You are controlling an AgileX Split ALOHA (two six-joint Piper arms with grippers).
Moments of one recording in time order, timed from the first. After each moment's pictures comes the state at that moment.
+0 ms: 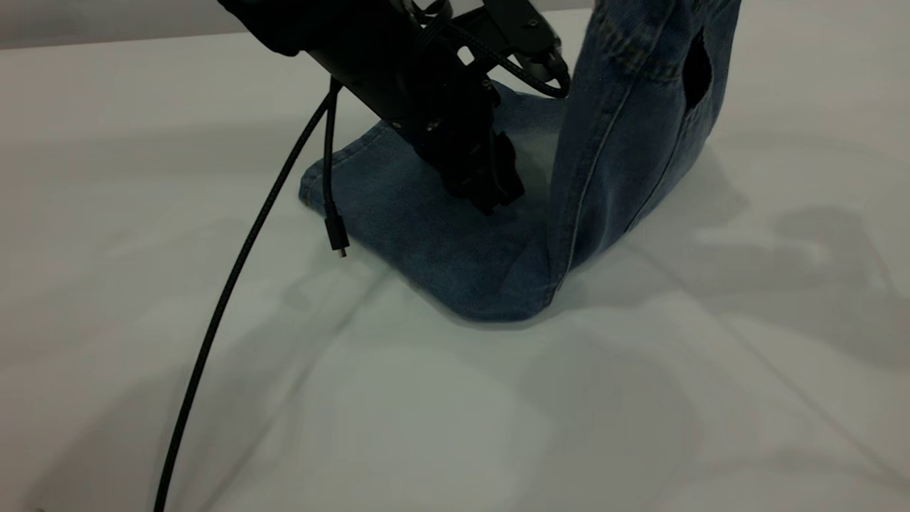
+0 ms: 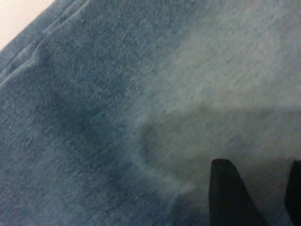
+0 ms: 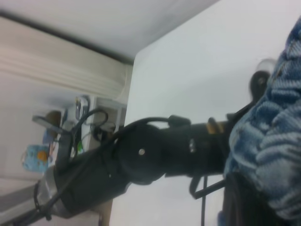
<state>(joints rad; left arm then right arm) -0.57 2.31 -1.40 -0.84 0.29 1.44 -0.04 1.53 -0.66 1.75 0.92 -1.15</state>
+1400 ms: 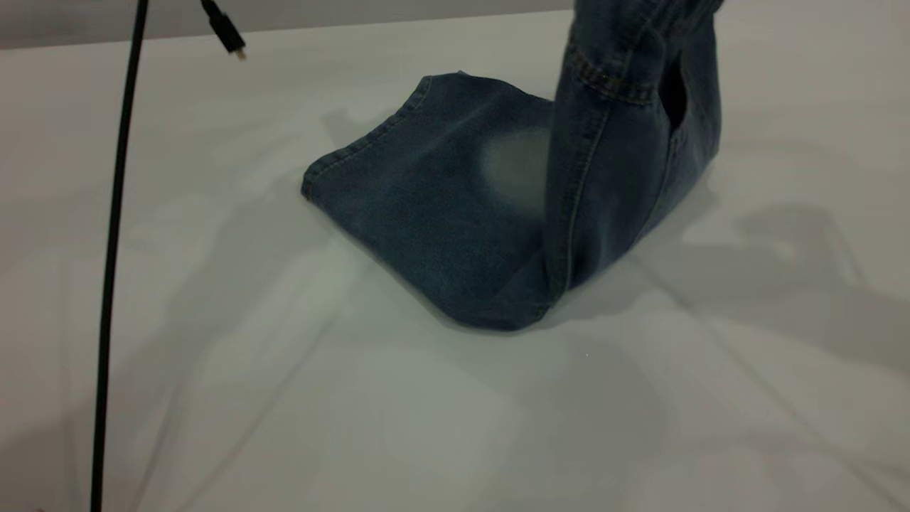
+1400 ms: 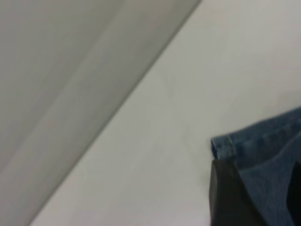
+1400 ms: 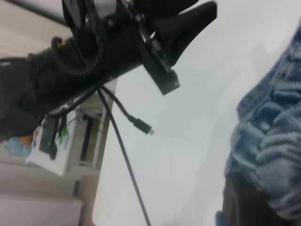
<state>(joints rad) -0.39 2.01 -1.40 -0.85 0.18 1.37 0.02 1.56 -0.70 1.74 0.87 -1.18</state>
